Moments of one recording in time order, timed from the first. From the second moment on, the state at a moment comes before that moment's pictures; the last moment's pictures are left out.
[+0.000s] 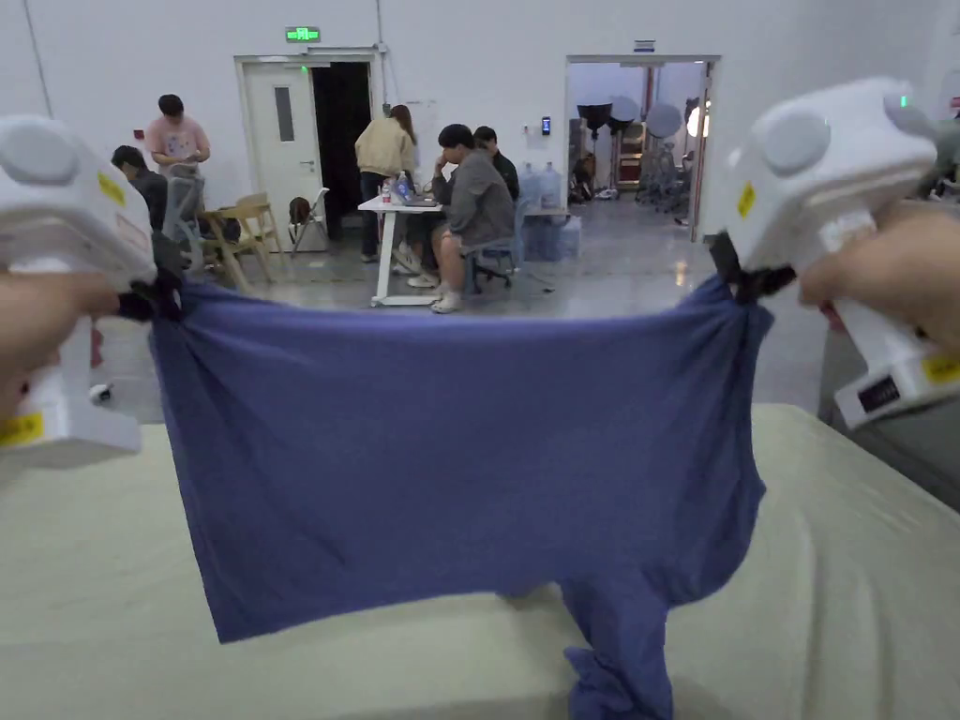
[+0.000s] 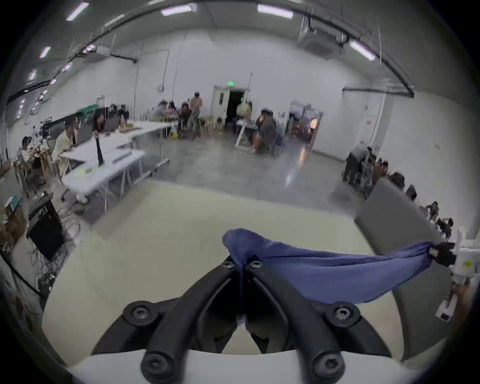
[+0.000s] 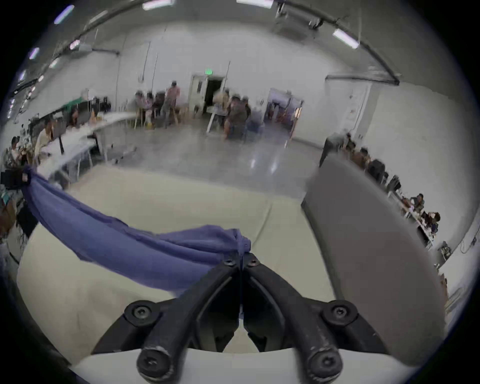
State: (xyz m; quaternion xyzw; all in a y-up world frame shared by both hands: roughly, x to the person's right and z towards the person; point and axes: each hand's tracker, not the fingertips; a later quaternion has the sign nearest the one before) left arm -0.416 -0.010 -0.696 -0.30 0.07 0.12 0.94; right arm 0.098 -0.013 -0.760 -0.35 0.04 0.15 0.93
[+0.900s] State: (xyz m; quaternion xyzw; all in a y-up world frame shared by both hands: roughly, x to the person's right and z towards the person) left arm -0.360 -0.226 -0.386 -0.58 -0.02 0.04 0.81; right arm 0.190 -0.250 -0.420 -0.52 0.14 0.13 0.84
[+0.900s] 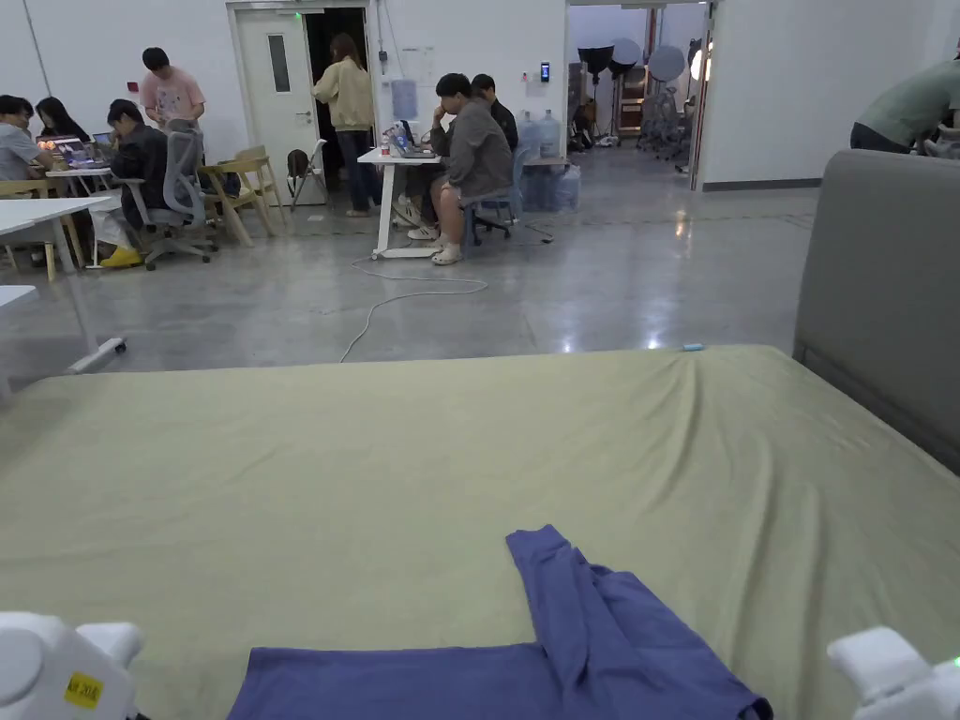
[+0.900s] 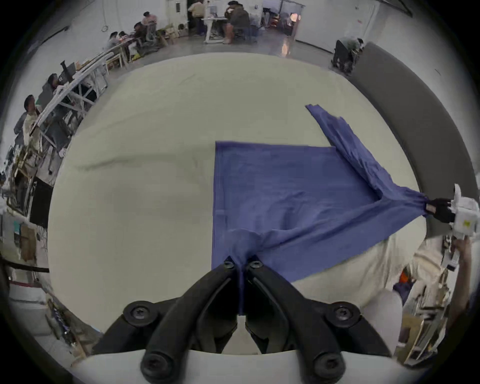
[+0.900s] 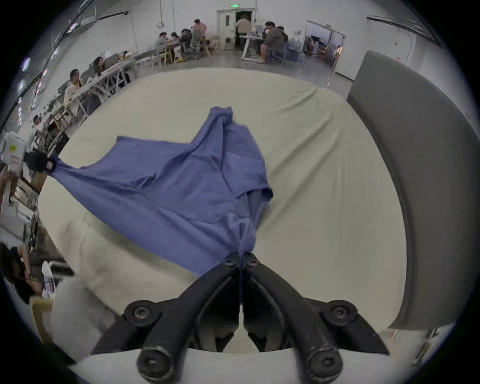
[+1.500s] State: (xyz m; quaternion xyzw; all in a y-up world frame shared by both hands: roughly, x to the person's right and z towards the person) left arm -0.339 -0.339 -0.228 -0.65 -0.05 0.06 0.75; right arm 0.223 -0.360 -0.271 -0.61 0.12 0.13 0.78
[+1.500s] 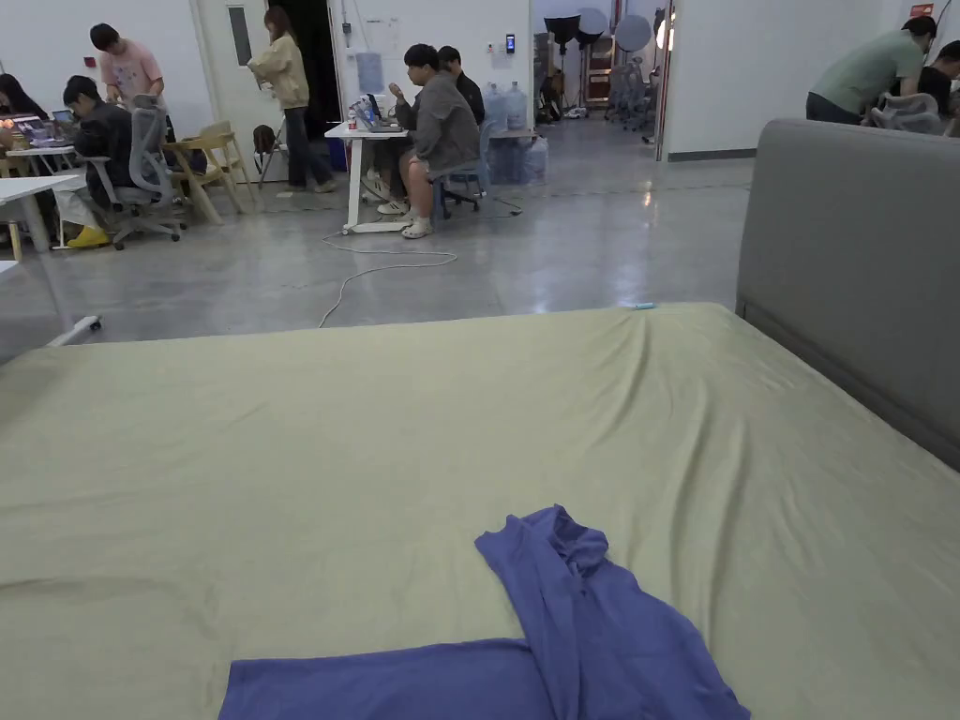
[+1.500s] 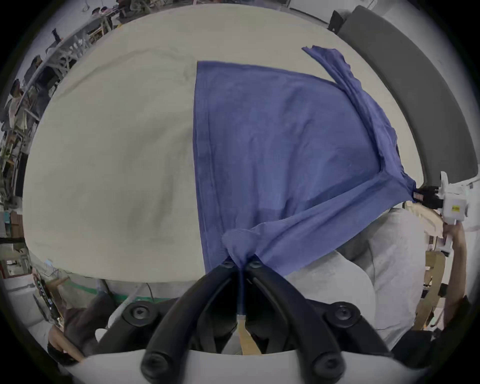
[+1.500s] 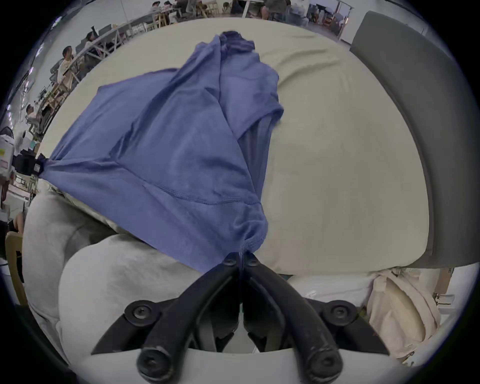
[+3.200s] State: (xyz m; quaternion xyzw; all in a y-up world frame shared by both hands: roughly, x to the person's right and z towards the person) left arm -0.293 -0.298 -0.288 -0.51 -0.04 0.15 0.85; right arm 0.041 -0.362 -0.751 -0.60 0.06 -0.04 0.79
